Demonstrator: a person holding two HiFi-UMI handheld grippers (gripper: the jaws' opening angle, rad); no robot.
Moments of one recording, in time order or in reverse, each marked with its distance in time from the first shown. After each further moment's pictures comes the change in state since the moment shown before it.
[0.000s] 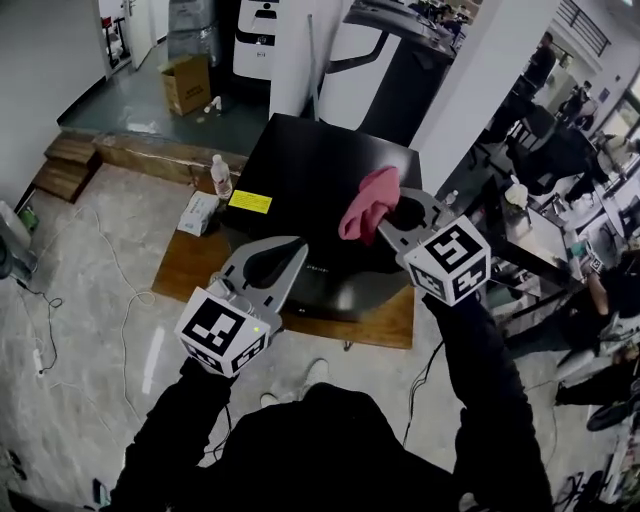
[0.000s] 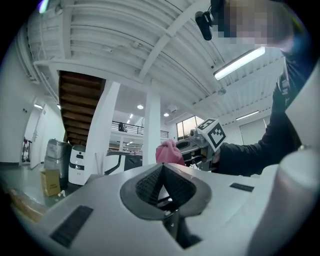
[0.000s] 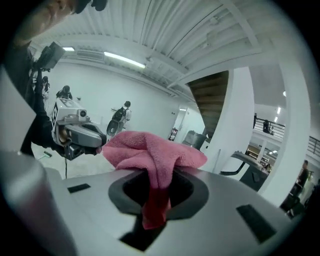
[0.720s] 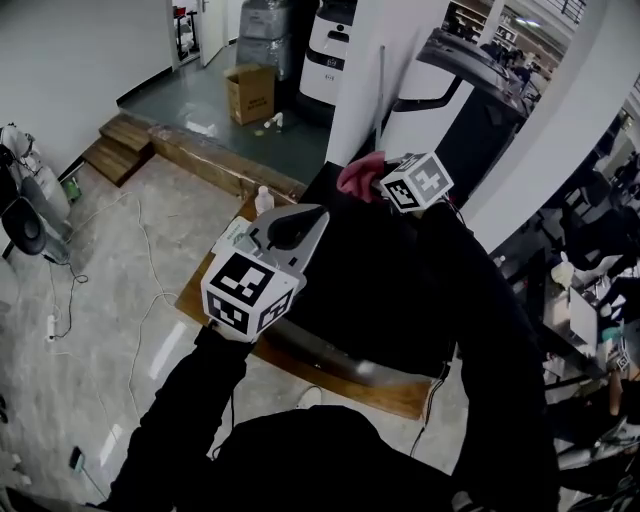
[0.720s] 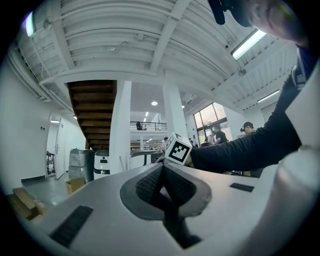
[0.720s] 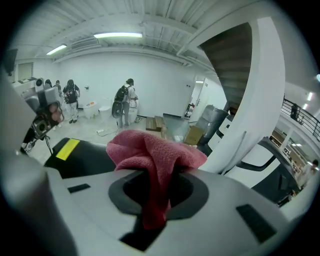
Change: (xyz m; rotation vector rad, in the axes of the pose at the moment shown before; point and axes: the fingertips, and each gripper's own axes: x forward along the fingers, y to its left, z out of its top) left arm 0.093 0.185 0.022 0.083 0.075 0.250; right arm 0.288 -0.156 -0.029 -0.016 0.299 0.265
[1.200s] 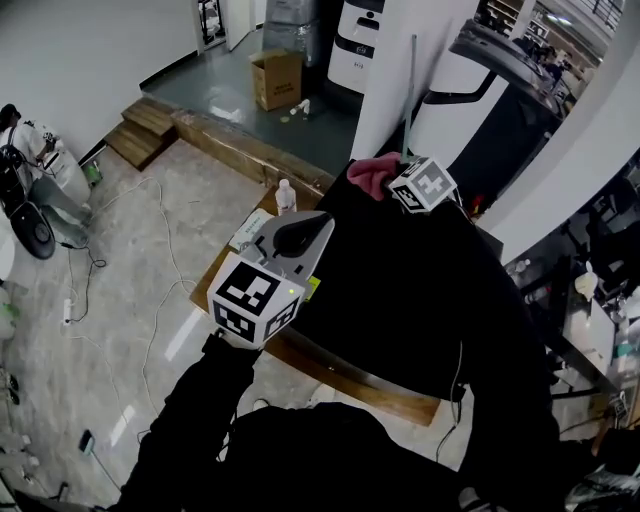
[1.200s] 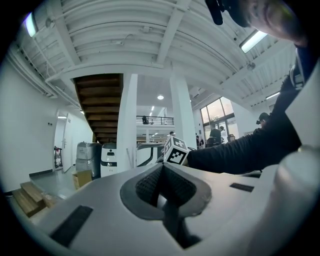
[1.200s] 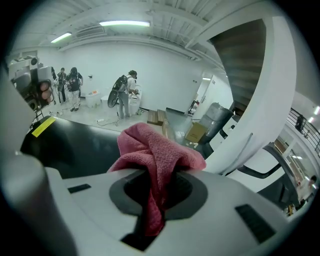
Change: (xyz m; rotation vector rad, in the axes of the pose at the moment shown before) left arm 0.004 0.045 -0.036 -0.032 0.065 0.061; right arm 0.085 -0.028 -0.015 -0.094 0.067 -0.001
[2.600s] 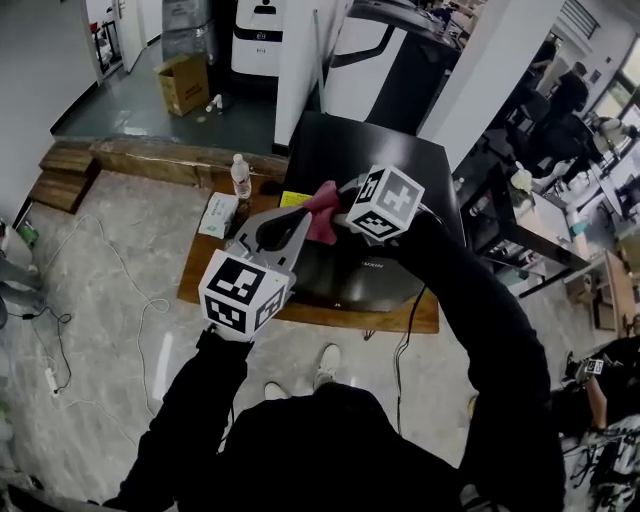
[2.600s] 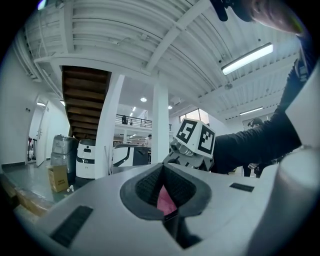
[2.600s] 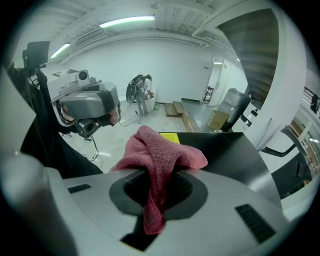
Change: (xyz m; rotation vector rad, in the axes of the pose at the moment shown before) left arm -0.168 -0.045 -0.034 -0.042 -0.041 -0.285; right arm -0.098 0.322 0.034 0.087 0.116 0.188
